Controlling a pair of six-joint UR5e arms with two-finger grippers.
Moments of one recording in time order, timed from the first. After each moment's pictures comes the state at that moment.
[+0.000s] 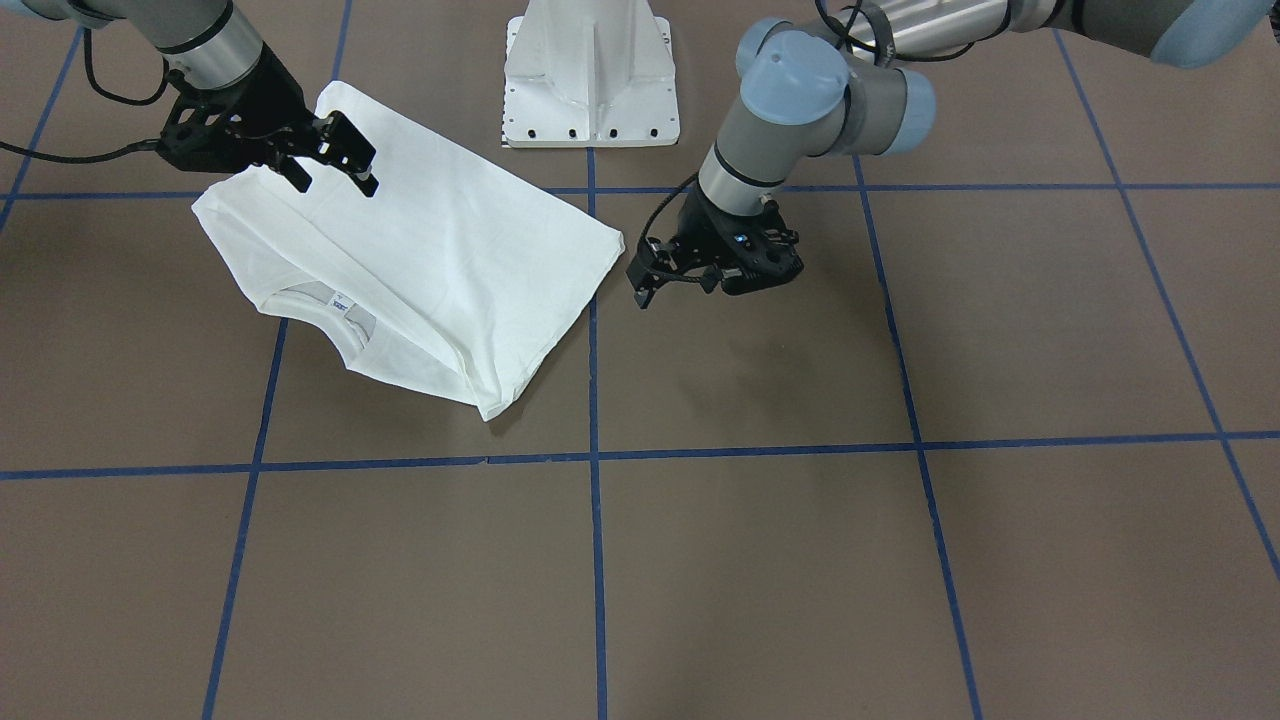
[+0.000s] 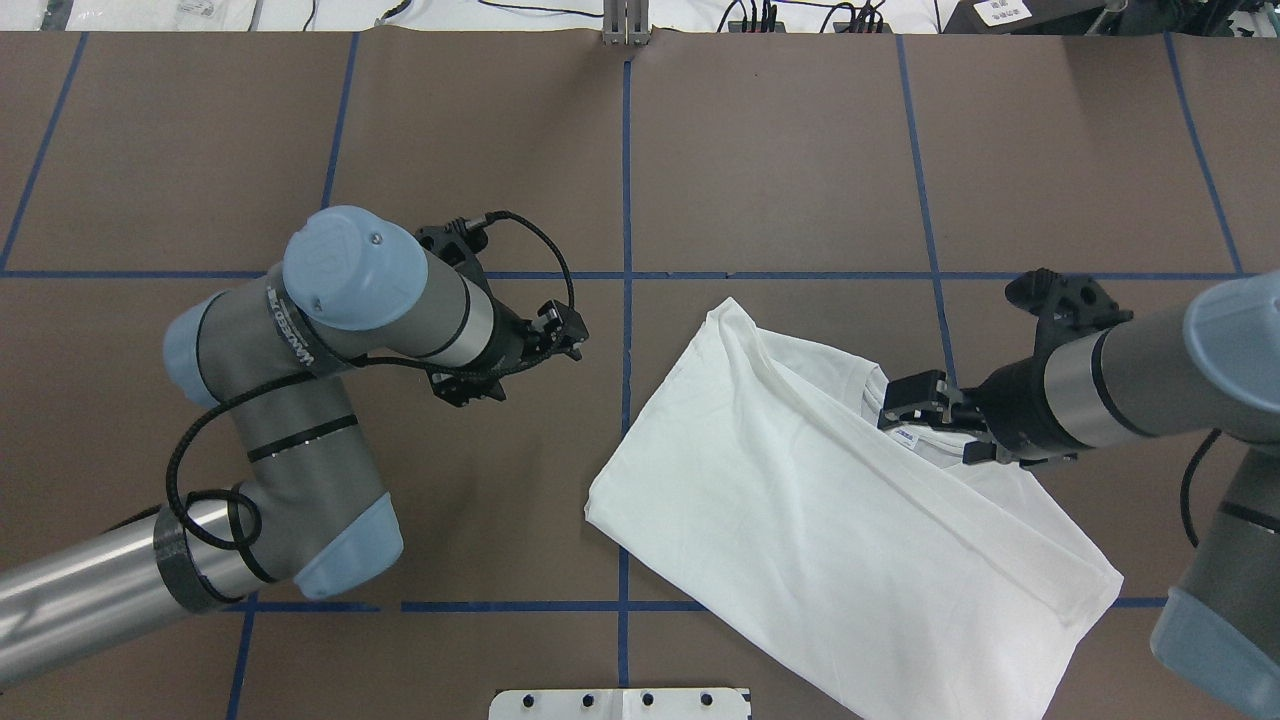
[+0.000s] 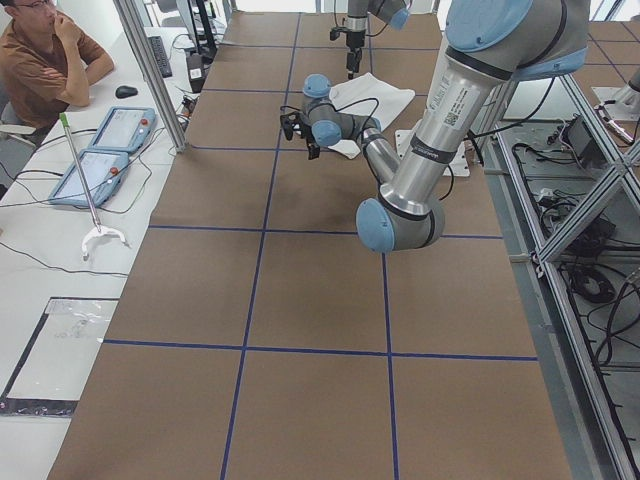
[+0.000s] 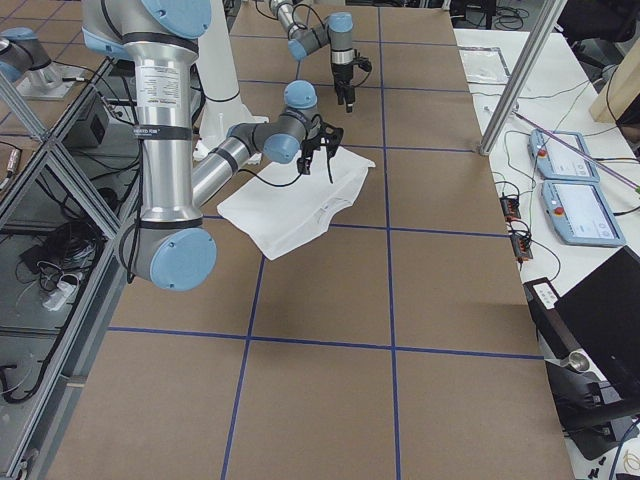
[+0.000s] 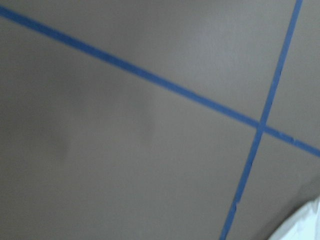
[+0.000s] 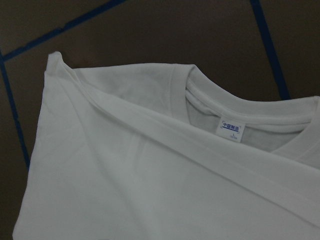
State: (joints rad) left arm -0.51 -2.15 -1.72 -1.90 -1.93 -1.71; right arm 0.65 -1.53 2.18 -1.24 2.02 1.54
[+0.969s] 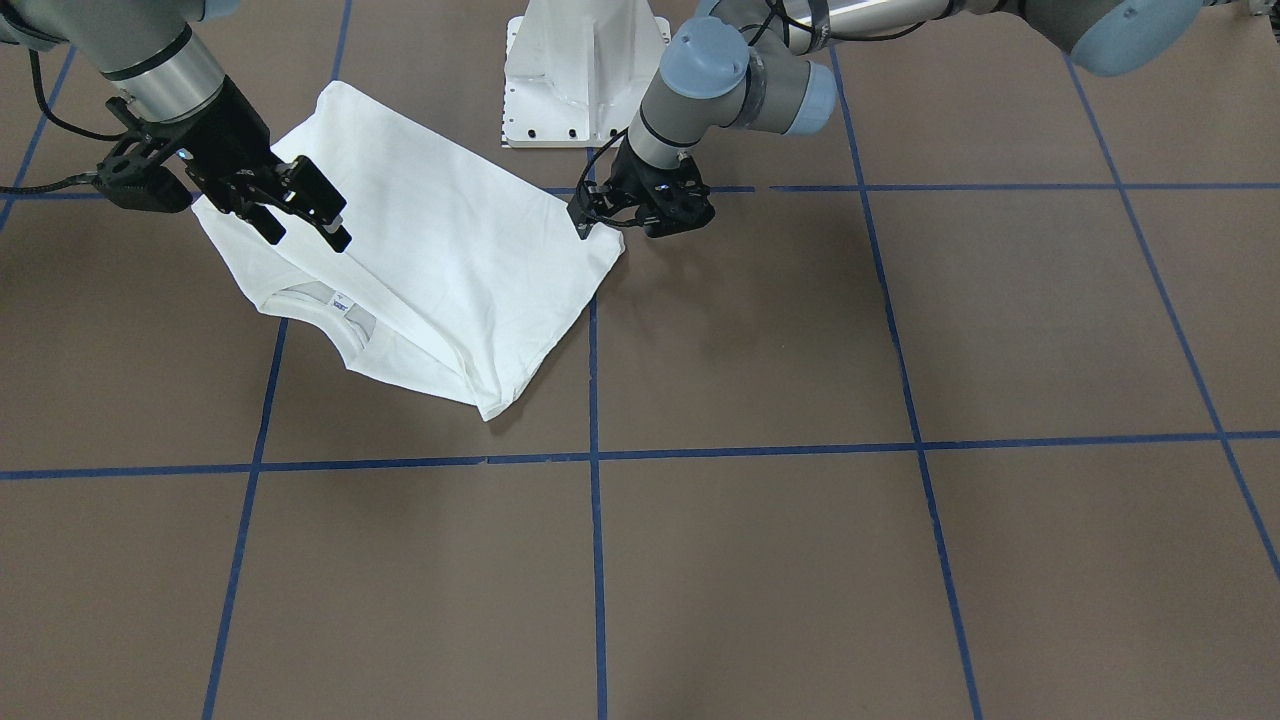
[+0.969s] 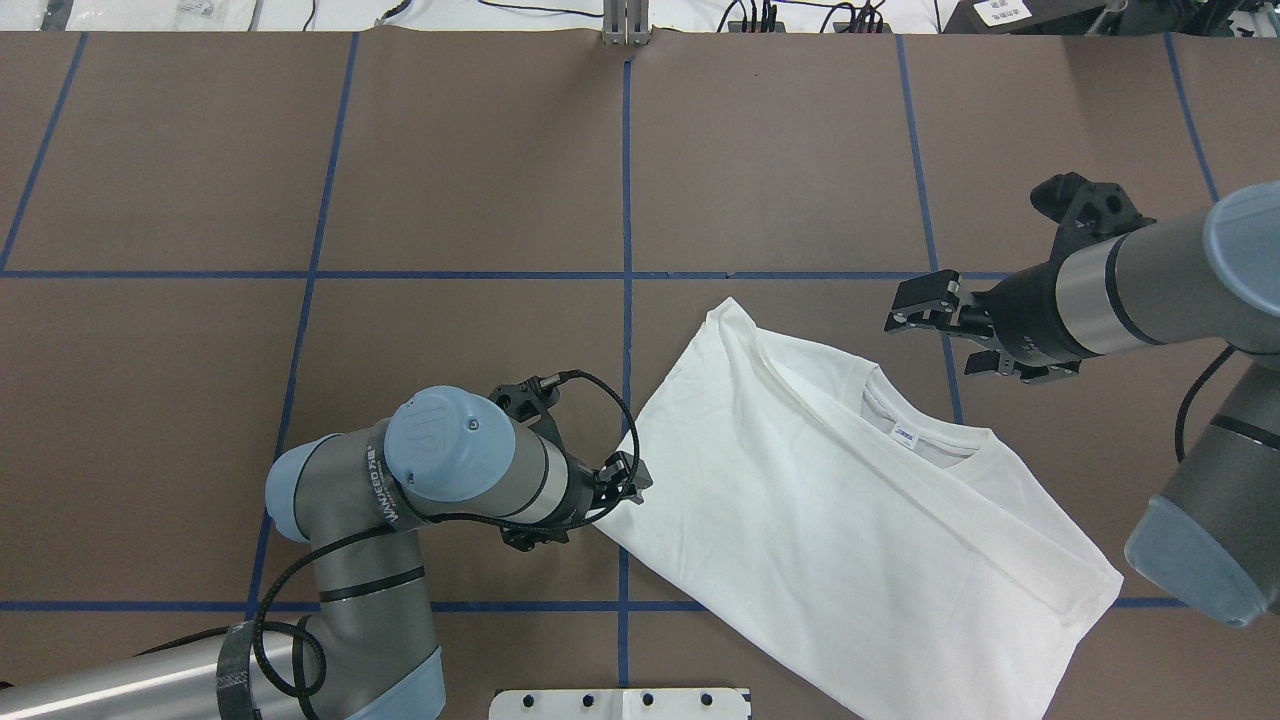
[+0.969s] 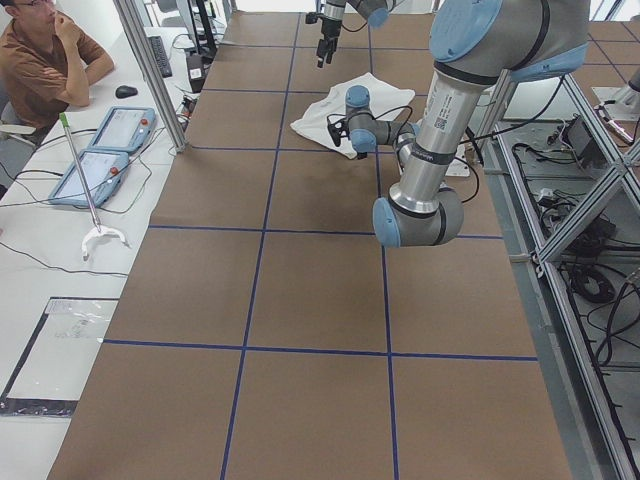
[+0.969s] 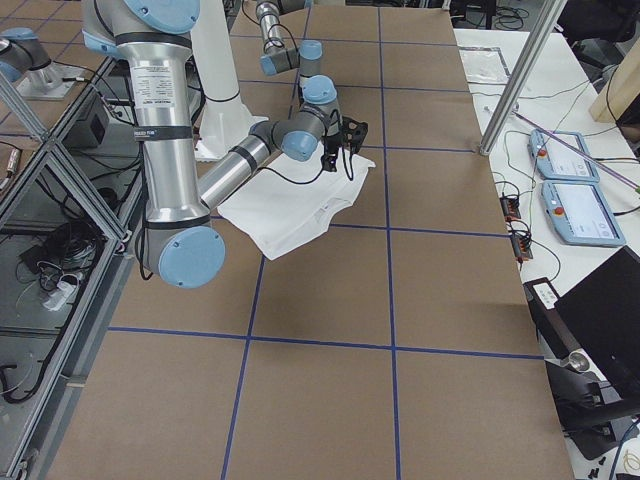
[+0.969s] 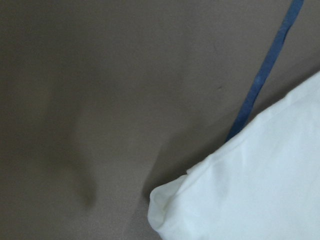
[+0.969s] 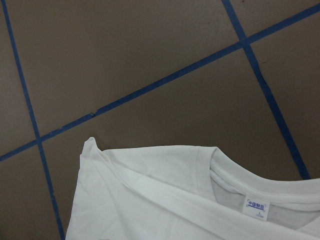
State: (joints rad) left arm -0.33 -2.15 -1.65 -2.01 -1.87 -1.83; right arm 0.75 -1.47 2.12 -1.24 2.01 1.54
